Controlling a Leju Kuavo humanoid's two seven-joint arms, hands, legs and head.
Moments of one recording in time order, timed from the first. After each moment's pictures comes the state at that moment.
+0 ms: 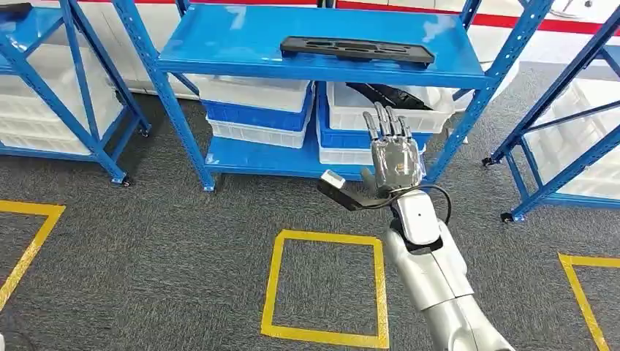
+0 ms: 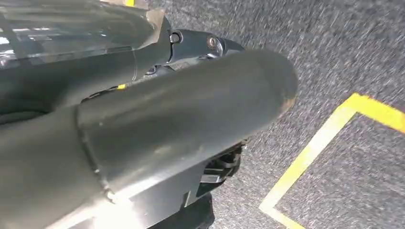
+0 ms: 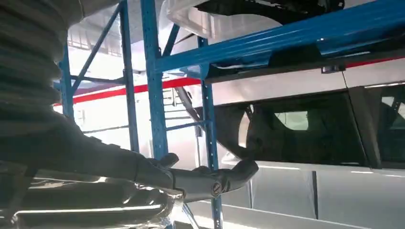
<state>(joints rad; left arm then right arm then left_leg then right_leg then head) -0.08 -0.06 -0.26 -0.18 0.69 0.00 -0.20 -0.53 0.02 0.29 -1.07 1.57 -0.27 0.04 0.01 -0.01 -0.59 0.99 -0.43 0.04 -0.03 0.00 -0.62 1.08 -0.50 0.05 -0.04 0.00</state>
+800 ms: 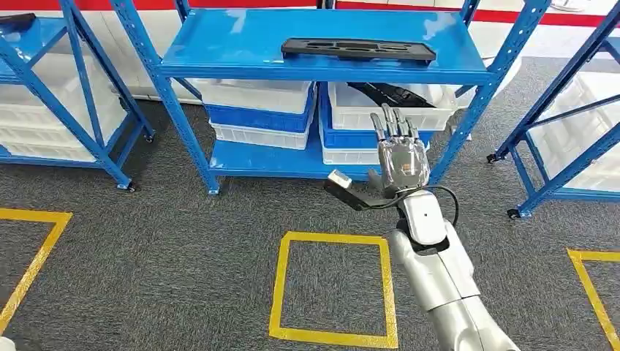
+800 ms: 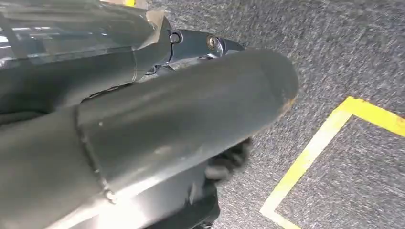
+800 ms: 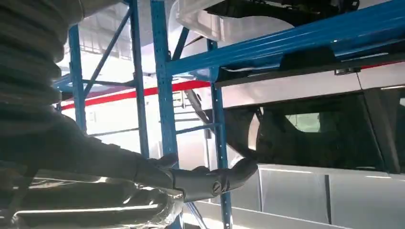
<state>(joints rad) -0.09 -0.06 -0.26 -0.18 0.68 0.02 -0.18 -0.52 0.00 0.28 -1.09 1.57 -0.25 0.05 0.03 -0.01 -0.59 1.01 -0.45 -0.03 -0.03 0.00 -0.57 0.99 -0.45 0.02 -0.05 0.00</state>
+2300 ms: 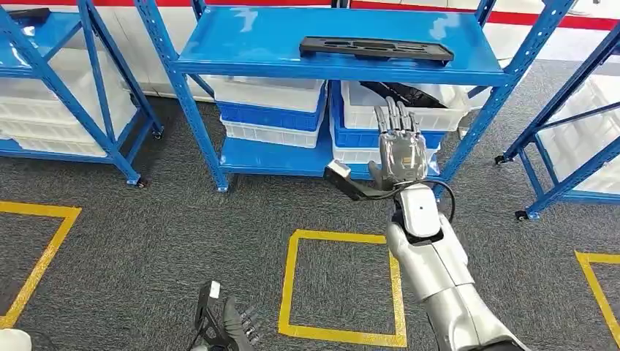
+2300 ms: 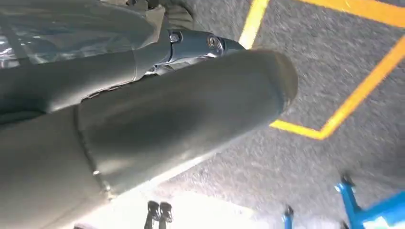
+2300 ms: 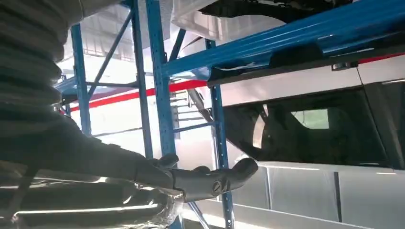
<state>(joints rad) -0.18 -0.19 -0.33 -0.51 0.74 0.02 -0.06 -0.59 0.02 0.29 -0.96 1.57 -0.32 0.12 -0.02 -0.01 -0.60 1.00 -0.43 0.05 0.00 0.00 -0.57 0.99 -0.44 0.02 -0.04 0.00</state>
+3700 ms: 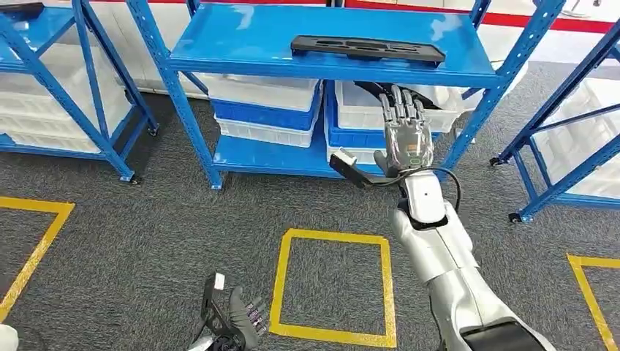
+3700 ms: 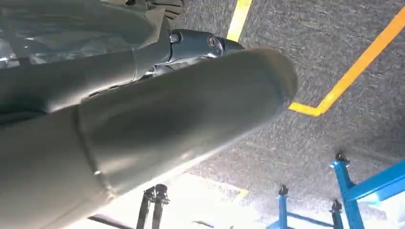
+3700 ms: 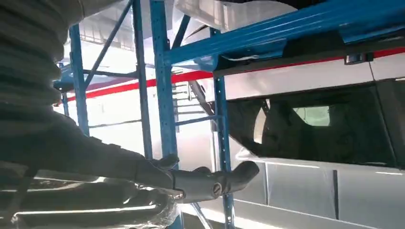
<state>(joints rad) -0.24 -0.21 -0.33 -0.46 0.77 0.00 -0.07 -0.68 0.00 0.28 -0.83 1.57 -0.36 0.10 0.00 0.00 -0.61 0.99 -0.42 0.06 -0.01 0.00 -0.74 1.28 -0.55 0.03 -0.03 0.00</state>
